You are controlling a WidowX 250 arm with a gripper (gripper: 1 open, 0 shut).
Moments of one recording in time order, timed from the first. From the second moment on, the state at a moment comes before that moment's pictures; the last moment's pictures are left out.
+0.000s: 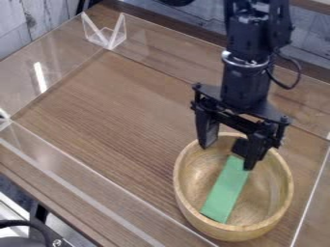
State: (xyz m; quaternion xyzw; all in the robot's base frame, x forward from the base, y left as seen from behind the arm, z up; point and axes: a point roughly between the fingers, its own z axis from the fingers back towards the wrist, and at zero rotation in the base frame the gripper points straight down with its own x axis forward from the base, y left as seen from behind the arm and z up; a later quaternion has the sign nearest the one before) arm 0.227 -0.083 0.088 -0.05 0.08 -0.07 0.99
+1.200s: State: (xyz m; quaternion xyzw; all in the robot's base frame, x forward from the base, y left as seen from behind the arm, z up) arm 0.229 -0.079 0.087 -0.05 0.06 -0.05 1.00
